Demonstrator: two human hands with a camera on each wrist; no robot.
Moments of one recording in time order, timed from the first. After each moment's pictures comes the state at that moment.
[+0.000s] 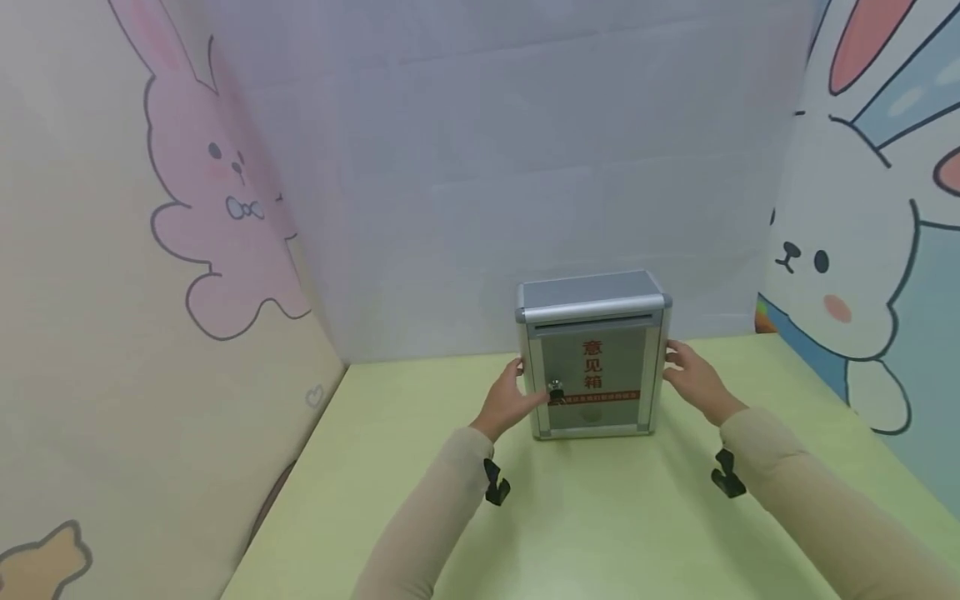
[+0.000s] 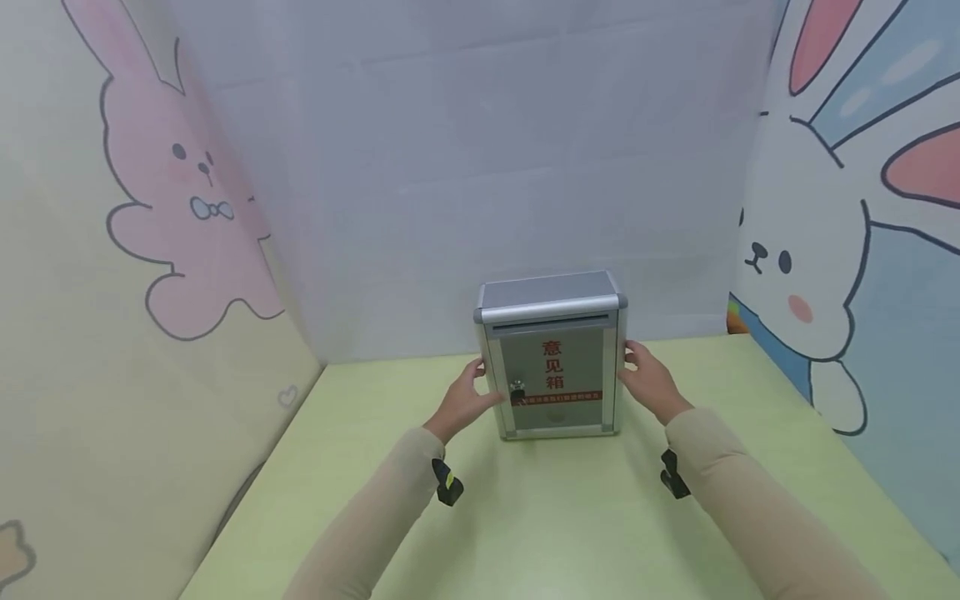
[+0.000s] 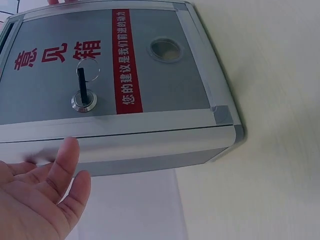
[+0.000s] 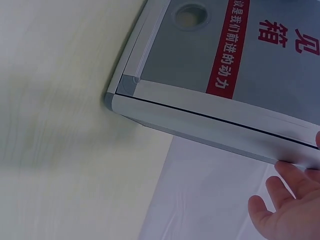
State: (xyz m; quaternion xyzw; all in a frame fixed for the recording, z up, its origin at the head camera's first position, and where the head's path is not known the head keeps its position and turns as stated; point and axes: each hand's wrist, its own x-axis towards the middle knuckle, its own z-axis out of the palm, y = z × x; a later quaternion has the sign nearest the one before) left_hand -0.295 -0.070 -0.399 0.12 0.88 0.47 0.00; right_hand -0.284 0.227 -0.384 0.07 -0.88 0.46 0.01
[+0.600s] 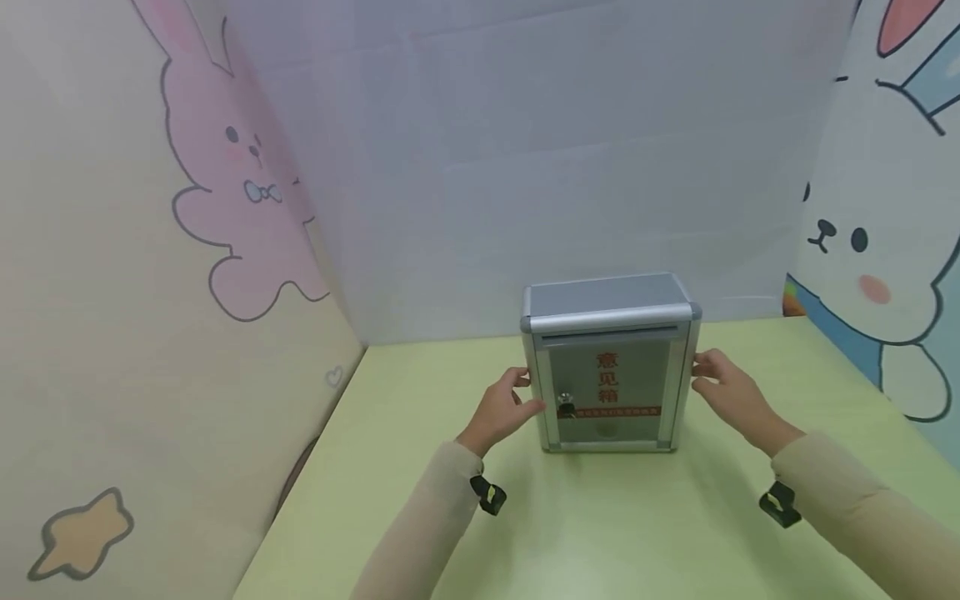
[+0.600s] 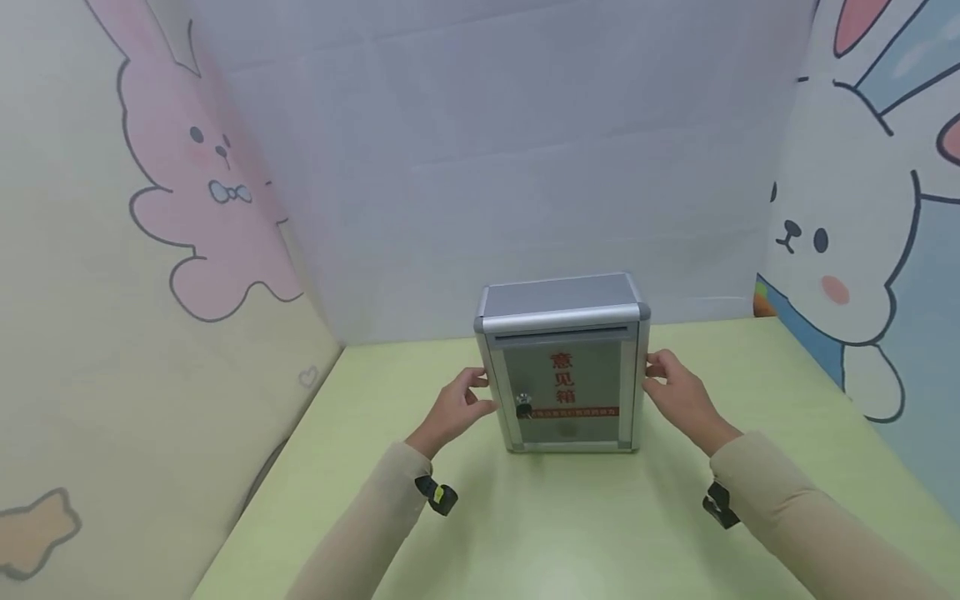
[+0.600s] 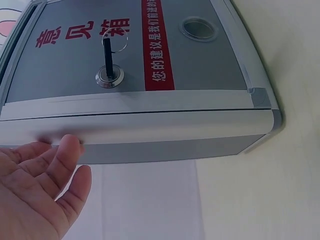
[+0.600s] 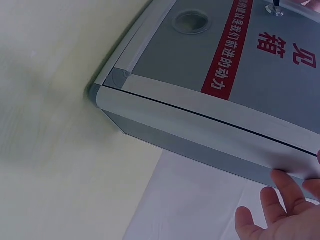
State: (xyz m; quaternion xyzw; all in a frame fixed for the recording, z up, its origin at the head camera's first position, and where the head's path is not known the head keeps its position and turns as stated) left_hand -0.254 -0.103 -0.393 0.16 0.89 0.44 0.01; right_hand -0.238 0.223 -0.386 0.10 -0.89 0.44 0.06
